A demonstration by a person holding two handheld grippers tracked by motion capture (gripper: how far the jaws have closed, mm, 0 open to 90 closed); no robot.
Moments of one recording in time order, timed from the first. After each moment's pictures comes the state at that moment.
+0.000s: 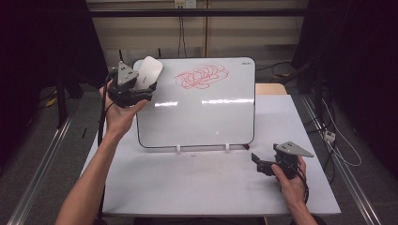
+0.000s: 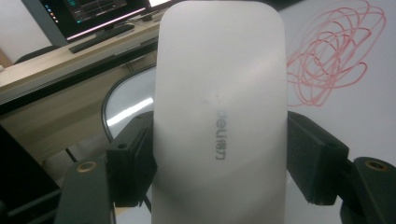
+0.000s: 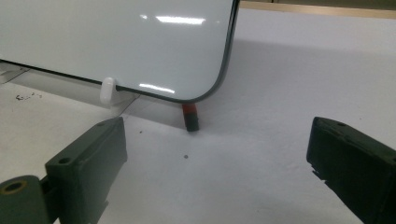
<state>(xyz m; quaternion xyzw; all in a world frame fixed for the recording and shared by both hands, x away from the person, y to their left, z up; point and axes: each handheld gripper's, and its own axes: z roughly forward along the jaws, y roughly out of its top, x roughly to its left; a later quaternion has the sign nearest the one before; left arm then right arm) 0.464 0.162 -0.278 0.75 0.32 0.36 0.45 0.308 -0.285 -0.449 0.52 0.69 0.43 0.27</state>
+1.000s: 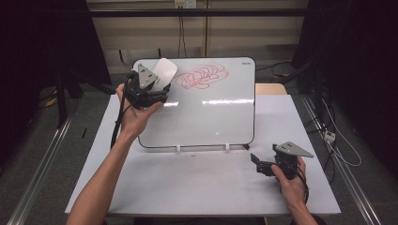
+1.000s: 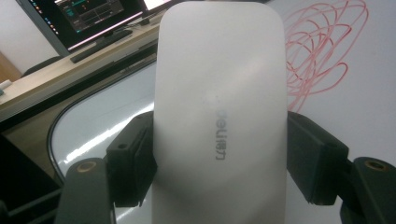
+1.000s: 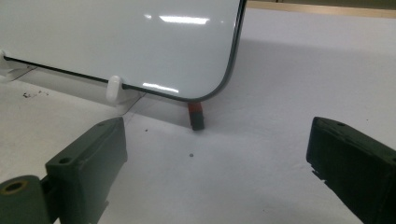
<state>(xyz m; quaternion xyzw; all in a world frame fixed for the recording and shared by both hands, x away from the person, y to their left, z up) 0.465 0.119 -0.285 0.76 0.30 0.38 0.43 0.307 -0.284 -0.449 0.52 0.69 0.44 0.27</state>
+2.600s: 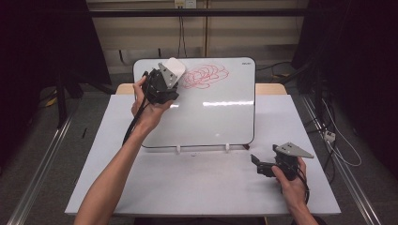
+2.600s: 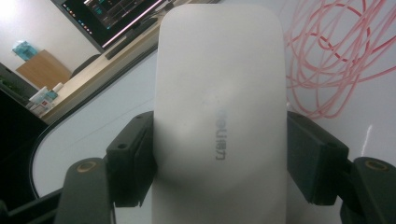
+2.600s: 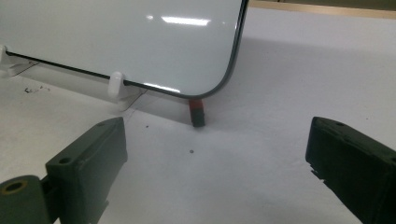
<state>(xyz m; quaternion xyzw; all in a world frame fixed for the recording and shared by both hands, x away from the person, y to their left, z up) 0.487 0.079 -0.301 0.77 0.30 0.45 0.34 0.305 -0.285 -0.449 0.51 0.69 0.43 0.27</state>
